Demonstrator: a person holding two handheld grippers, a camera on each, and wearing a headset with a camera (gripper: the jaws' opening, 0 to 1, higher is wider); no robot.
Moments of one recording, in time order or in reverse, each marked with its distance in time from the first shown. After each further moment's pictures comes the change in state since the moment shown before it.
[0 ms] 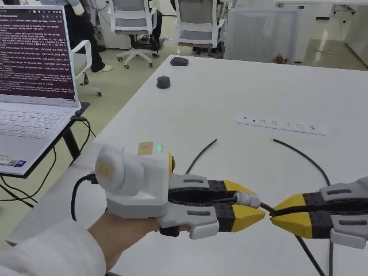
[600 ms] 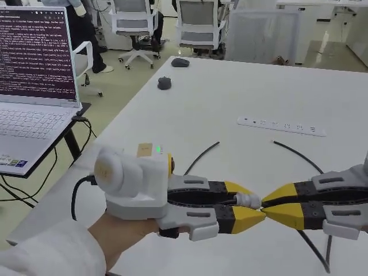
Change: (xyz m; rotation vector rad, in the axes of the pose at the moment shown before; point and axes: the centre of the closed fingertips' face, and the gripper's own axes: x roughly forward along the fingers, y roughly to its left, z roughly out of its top) left arm 0.000 -0.003 0.002 0.014 -0.007 -0.007; right arm 0.011 0.005 0.031 -0.073 -0.030 0.032
